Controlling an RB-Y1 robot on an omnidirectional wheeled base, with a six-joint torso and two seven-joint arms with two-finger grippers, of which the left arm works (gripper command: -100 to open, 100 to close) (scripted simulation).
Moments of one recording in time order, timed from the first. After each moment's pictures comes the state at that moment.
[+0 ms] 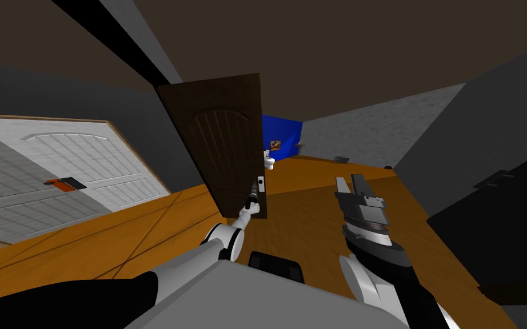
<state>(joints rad) -0.58 0.01 0.16 -0.50 0.35 -0.57 -0.37</state>
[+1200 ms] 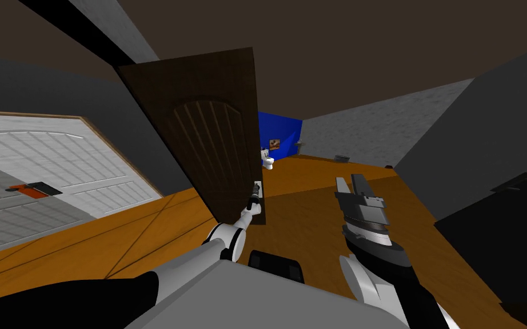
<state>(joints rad) -0.60 -0.01 0.17 -0.47 0.35 -0.58 -0.37</state>
